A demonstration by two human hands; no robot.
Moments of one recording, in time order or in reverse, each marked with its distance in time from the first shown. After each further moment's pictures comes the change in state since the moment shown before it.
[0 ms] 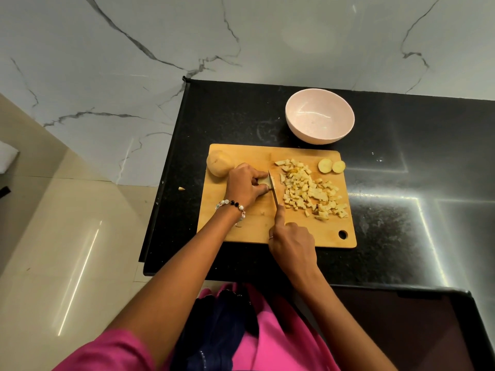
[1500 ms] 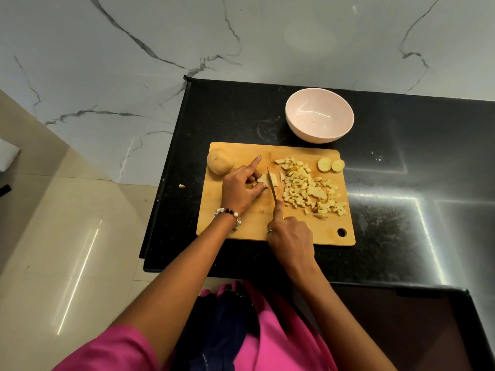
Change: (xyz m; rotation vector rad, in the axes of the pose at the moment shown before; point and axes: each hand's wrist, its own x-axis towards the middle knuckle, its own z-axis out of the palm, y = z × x) left_hand -0.012 -0.024 0.019 -0.173 0.247 0.194; right_hand 0.005 -0.003 -0.005 0.028 -0.050 0.032
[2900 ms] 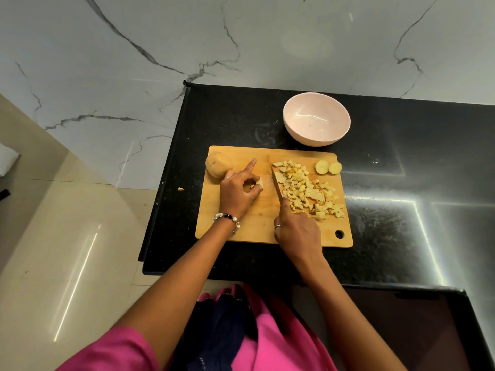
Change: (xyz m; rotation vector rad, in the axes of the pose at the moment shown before) left_hand -0.004 0.001 -0.001 0.048 0.040 -0.045; right_hand 0.010 0.017 -0.008 0.060 0.056 0.041
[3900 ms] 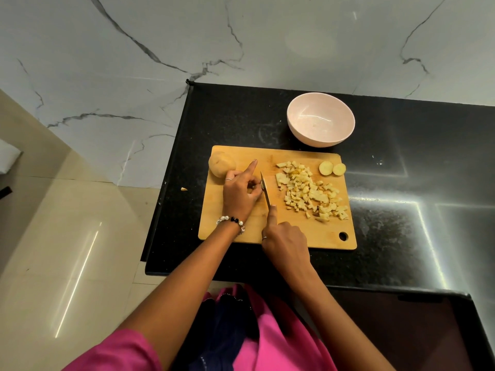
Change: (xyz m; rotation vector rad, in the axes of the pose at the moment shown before) left_hand -0.003 0.000 0.004 0.025 0.081 0.023; right_hand -0.012 -0.025 0.011 -0.049 -0.083 -0.106
